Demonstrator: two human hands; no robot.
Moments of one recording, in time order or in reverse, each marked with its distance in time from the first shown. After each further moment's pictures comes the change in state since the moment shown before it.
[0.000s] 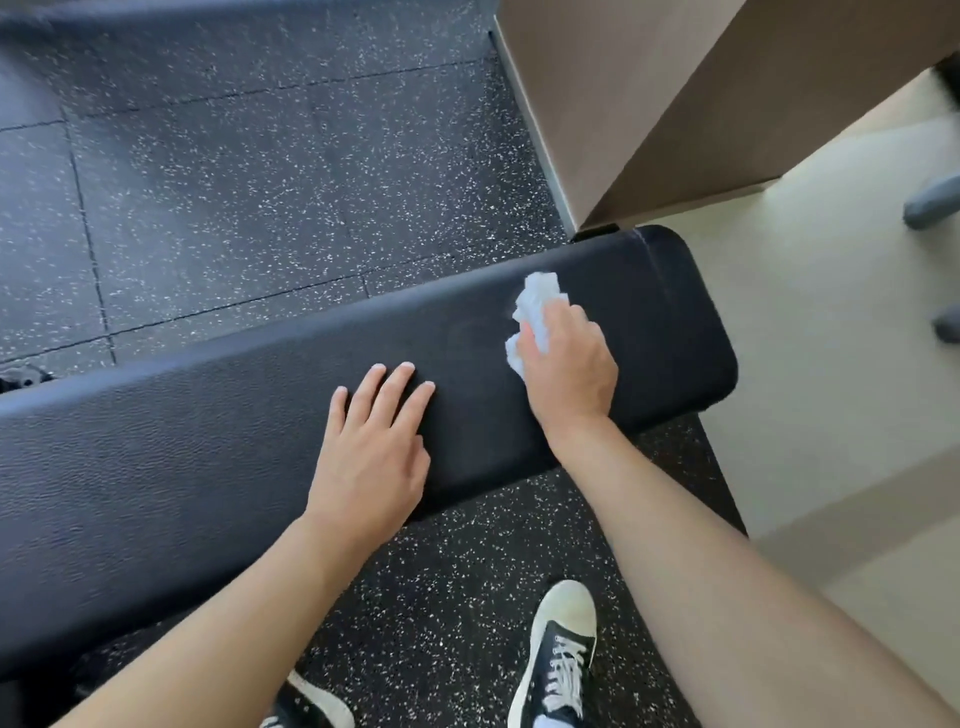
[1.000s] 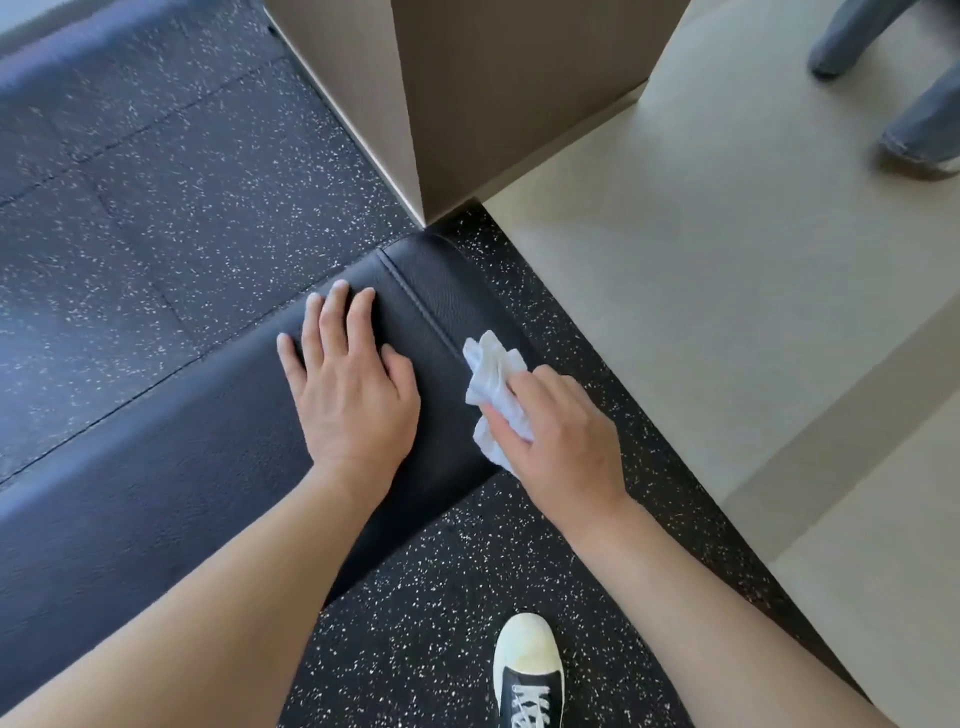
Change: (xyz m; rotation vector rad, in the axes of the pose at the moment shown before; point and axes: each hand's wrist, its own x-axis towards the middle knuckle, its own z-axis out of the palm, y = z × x) left_hand 0.211 0.215 0.077 -0.039 0.197 -0.140; right_hand 0.004 0.234 -0.038 0.211 0.073 -0.063
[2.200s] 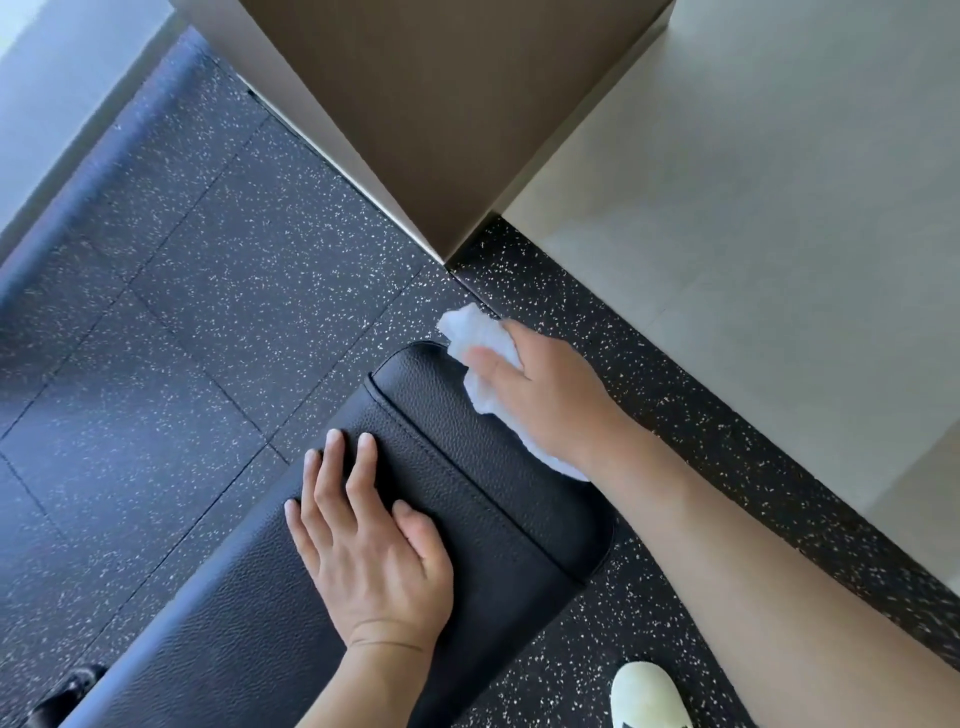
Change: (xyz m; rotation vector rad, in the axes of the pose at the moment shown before) left_hand 0.006 -0.002 0.016 0.158 0.056 -0.002; right_hand 0.163 0.031 0.033 0.757 -0.423 0.396
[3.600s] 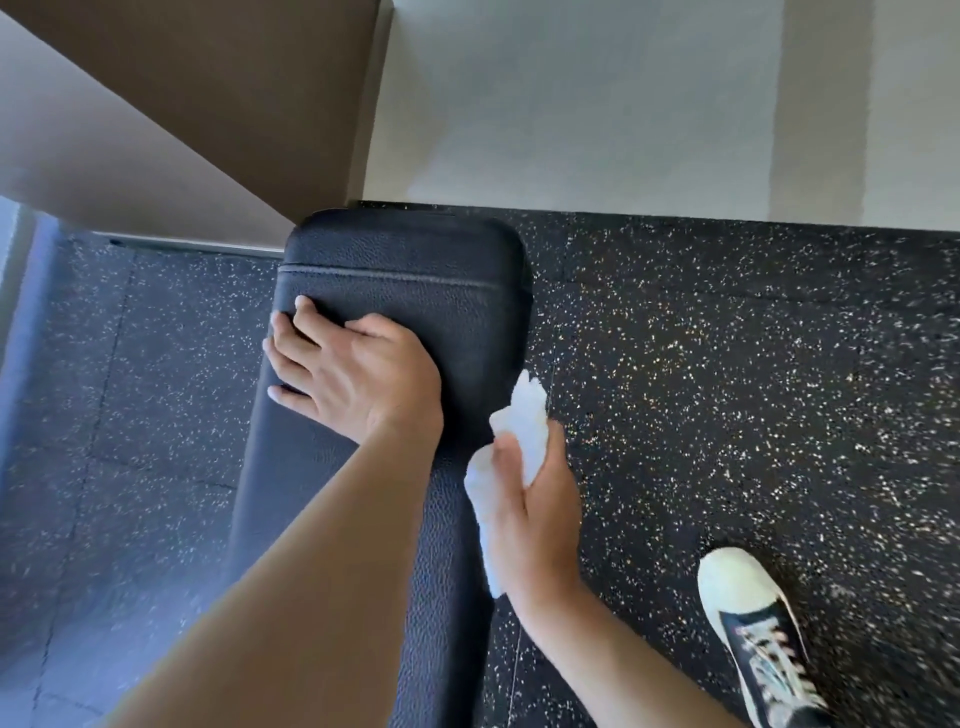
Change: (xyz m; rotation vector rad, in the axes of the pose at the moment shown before) left_hand -0.003 -0.005 0.001 -0.075 0.044 0.050; right_hand -0.223 0.027 0.285 0.559 1.139 0.257
